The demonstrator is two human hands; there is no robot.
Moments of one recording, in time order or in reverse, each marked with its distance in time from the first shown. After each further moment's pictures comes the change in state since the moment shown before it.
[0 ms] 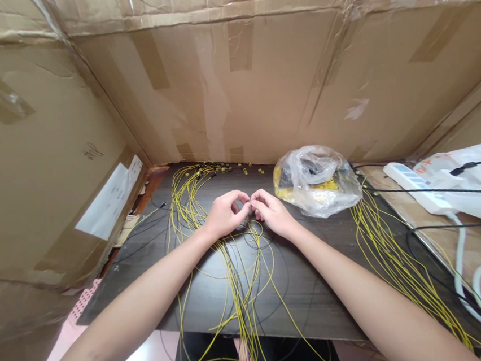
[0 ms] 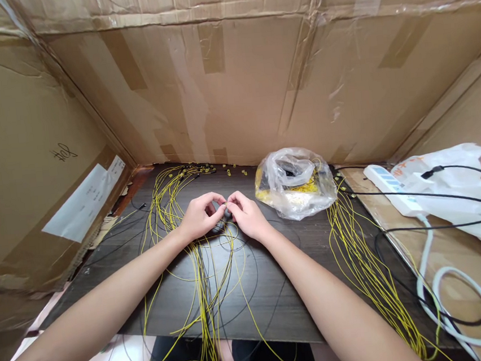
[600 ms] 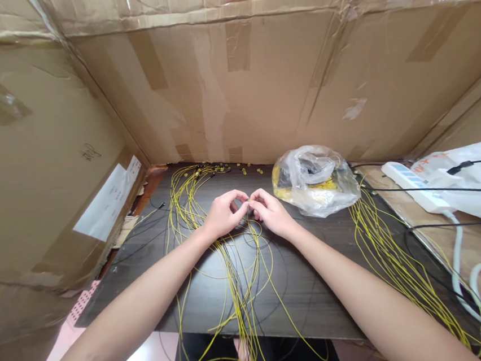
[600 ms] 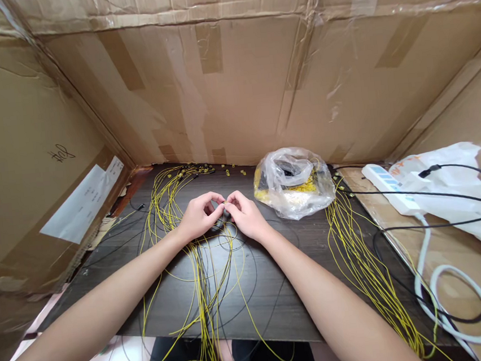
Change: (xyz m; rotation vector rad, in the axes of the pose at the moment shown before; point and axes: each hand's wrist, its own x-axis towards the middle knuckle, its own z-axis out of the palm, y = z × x) left_hand 0.002 -0.001 0.001 -0.047 -0.021 -0.030; right_hand -0.001 -0.001 0.000 0.004 0.007 0.009
